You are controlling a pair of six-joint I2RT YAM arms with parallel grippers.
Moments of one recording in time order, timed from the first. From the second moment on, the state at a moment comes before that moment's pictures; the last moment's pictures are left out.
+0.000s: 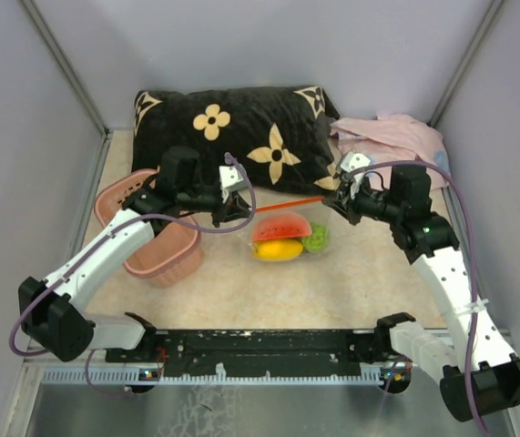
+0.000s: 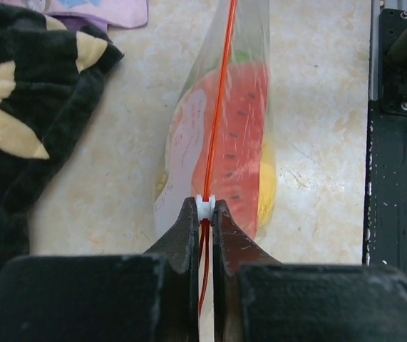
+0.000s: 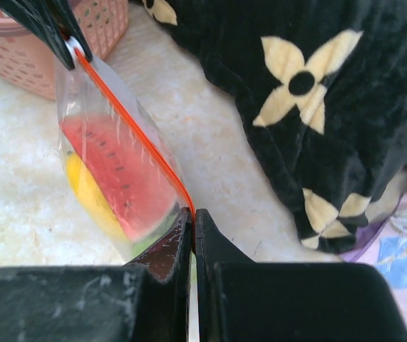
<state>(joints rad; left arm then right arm) -0.55 1.32 1.18 -0.40 0.75 0.42 0.24 0.95 1.03 -0.48 -0.69 -0.42</state>
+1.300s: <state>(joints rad) -0.50 1.29 1.13 -0.41 0.63 0.31 0.14 0.98 0.88 -0.17 -0.52 -0.20</state>
